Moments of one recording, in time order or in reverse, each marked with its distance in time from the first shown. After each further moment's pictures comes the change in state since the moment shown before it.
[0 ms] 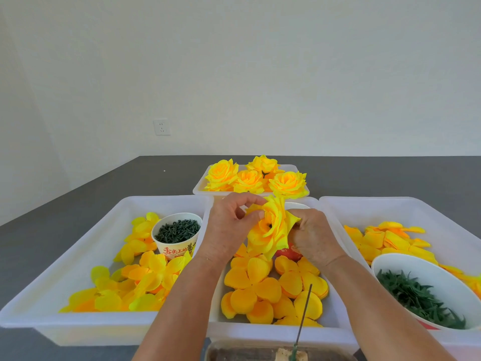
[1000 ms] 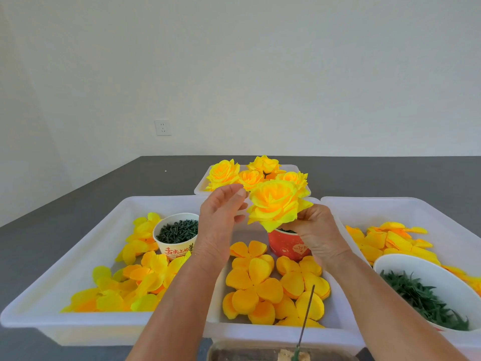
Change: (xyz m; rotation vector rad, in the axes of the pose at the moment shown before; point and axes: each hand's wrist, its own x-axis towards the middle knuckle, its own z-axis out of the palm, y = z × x) left_hand 0.004 0.004 -0.004 -0.519 0.182 -0.350; right_hand 0.003 0.000 0.000 0.386 0.073 0.159
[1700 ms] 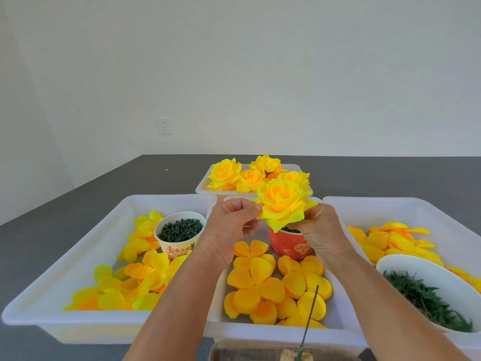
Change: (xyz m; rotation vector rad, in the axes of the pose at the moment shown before) left_hand -0.003 -0.001 -0.001 0.059 -0.202 -0.117; right_hand 0.005 0.006 -0.001 -0.015 0.042 0.025
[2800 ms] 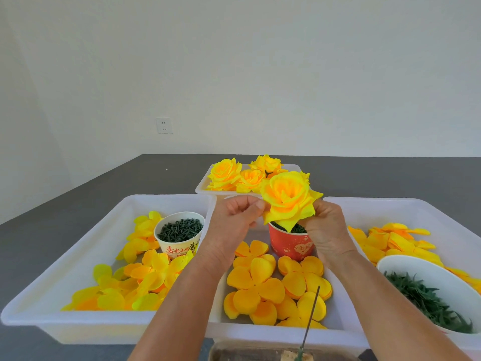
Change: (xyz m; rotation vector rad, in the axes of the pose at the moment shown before) left_hand -0.003 -0.001 0.005 0.130 -0.004 0.200; right_hand 0.003 -0.003 -0.003 0.013 0.102 -0.083
